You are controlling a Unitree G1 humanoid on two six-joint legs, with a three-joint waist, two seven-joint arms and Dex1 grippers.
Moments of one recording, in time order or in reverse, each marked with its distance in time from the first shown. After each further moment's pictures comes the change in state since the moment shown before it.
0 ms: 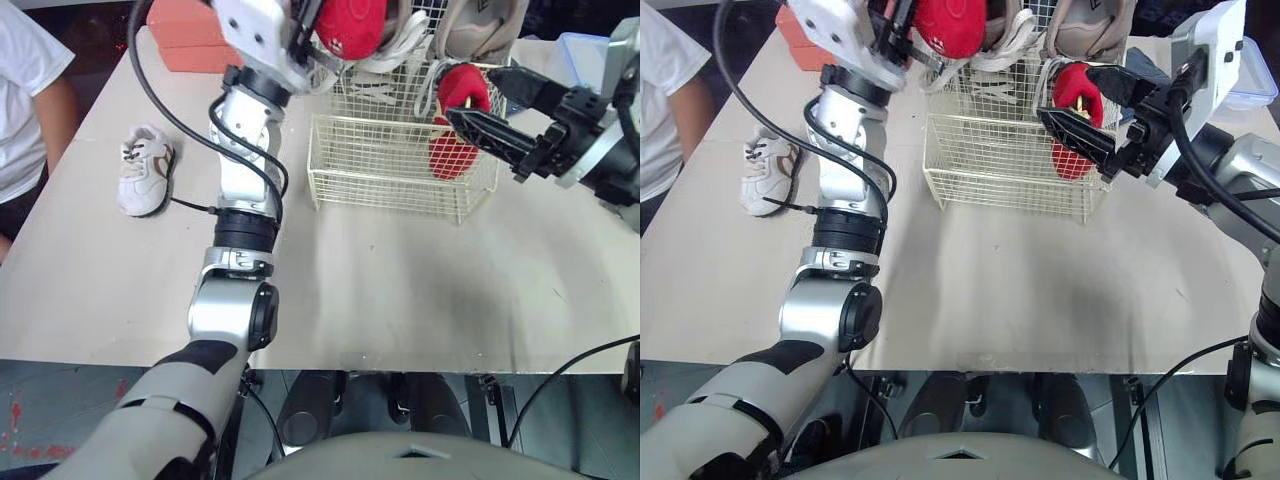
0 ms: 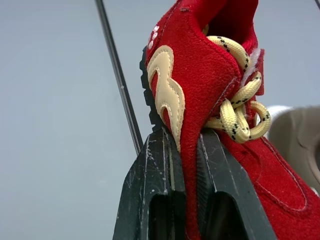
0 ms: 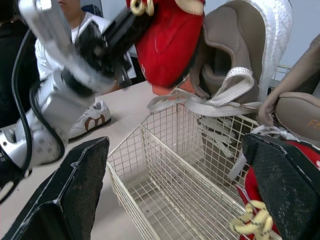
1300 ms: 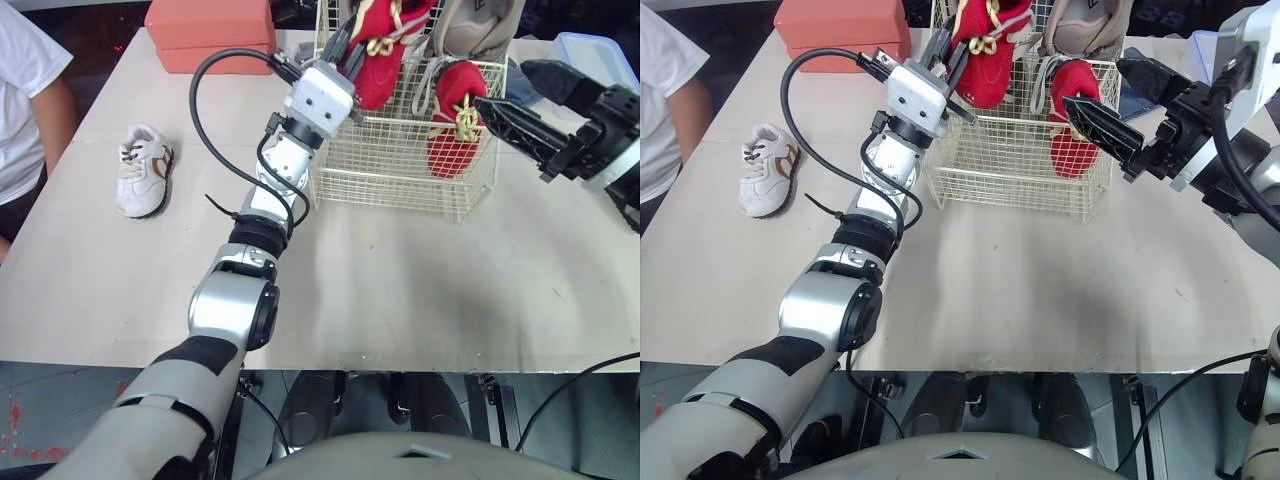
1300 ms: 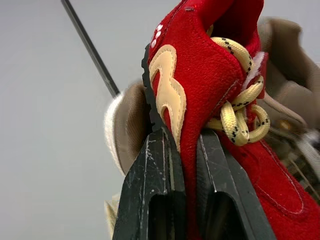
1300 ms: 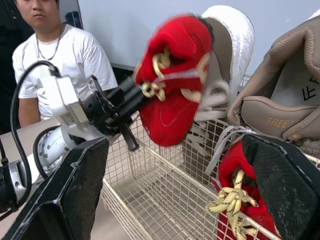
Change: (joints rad) left arm -0.022 0.013 -0.119 0.331 0.288 -0.267 0.278; right arm 0.067 -0.043 -0.076 -0.050 0.060 -0.025 -0.053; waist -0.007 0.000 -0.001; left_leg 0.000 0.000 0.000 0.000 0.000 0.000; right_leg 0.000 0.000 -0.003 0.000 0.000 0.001
